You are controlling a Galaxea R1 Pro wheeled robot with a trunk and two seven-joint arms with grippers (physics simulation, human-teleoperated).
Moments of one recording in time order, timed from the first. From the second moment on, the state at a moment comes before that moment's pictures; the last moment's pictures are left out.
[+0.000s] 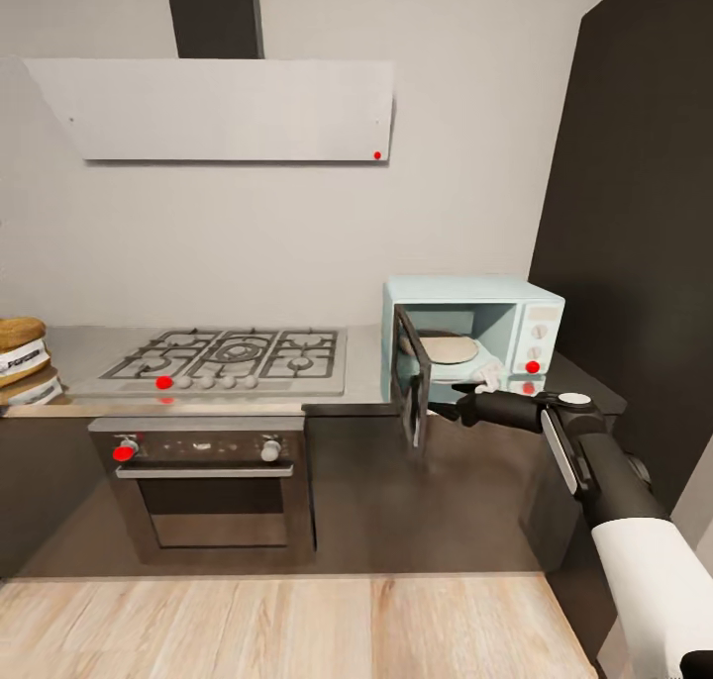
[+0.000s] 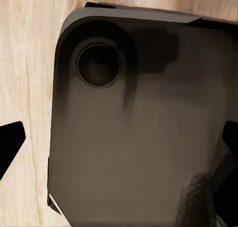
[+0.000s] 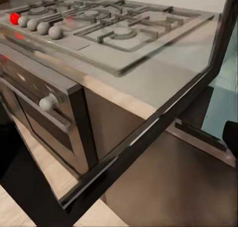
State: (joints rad) left arm 0.00 -0.02 0.07 -0.03 0.07 -0.03 0.00; right arm -0.78 -0.18 -0.03 -1.11 0.08 0.52 0.95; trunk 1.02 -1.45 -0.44
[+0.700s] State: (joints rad) left arm 0.00 -0.02 0.07 -0.03 0.07 -0.03 0.00; right arm -0.78 -0.19 -0.02 -1.03 0.07 0.51 0.85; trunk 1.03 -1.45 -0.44
